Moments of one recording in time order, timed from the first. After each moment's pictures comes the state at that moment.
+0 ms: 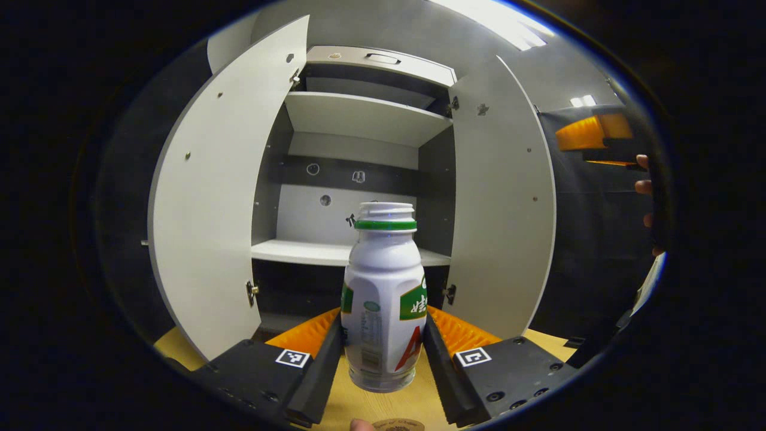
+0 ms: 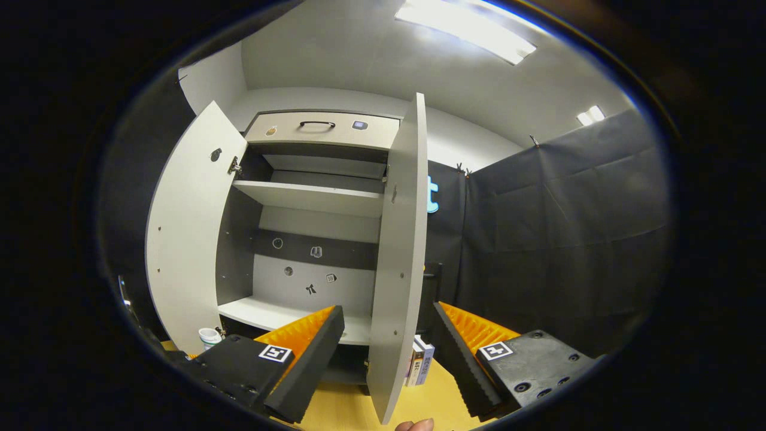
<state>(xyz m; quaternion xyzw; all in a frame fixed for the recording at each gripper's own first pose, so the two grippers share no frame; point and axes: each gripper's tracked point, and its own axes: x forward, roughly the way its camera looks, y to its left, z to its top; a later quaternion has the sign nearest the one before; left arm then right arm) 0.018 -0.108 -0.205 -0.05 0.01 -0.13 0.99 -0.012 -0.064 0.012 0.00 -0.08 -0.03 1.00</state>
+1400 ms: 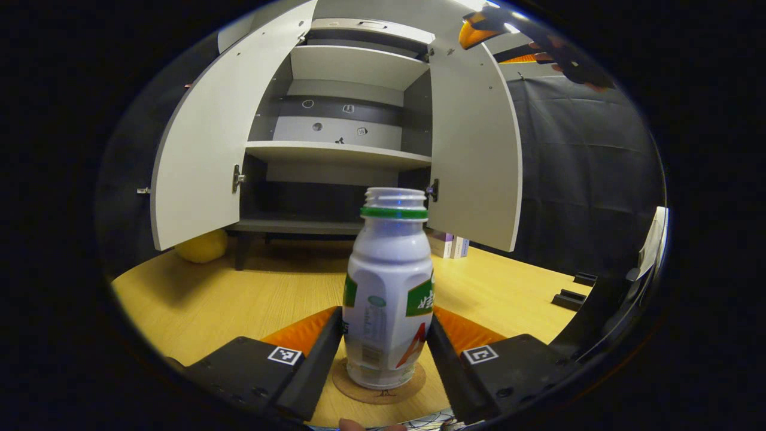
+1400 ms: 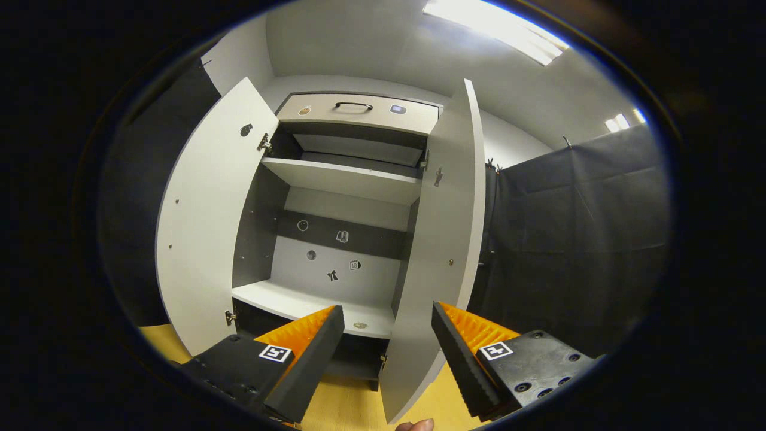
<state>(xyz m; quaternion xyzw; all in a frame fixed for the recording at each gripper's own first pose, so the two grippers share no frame) -0.020 -0.144 -0.413 -0.04 0.08 -0.15 0.99 0.014 -0.023 -0.017 -0.05 -0.05 0.03 1.00</state>
